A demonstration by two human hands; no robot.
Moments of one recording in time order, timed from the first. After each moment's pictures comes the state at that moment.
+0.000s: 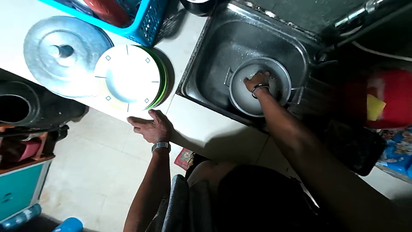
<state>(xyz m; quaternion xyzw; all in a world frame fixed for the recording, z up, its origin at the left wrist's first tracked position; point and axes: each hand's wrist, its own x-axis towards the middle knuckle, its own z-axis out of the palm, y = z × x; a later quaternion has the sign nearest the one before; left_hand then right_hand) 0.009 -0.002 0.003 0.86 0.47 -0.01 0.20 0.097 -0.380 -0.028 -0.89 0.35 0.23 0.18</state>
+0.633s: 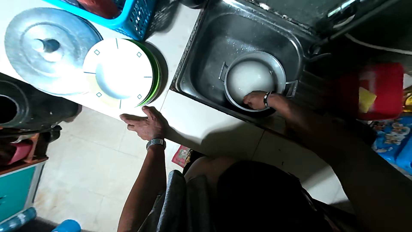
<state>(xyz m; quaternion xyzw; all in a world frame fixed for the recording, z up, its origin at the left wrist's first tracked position) 0.005 0.001 -0.004 0.86 0.47 -0.01 0.19 0.031 -0.430 -0.049 -0.84 -0.25 0.47 0.08</state>
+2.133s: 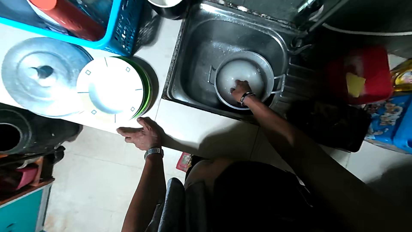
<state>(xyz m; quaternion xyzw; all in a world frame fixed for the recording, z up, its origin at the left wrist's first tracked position) 0.007 0.001 0.000 0.87 0.46 0.00 0.20 0.039 -0.368 -0.009 -0.88 0.28 0.29 0.25</state>
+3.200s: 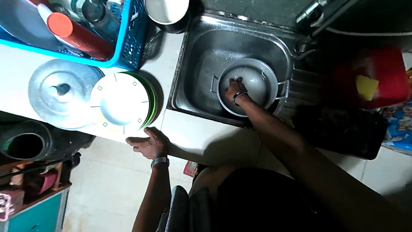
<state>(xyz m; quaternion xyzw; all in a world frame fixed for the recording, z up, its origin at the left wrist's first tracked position) 0.007 0.000 -0.001 0.87 0.45 0.01 0.18 0.047 -0.311 0.039 -0.93 0.32 -0.02 0.17</state>
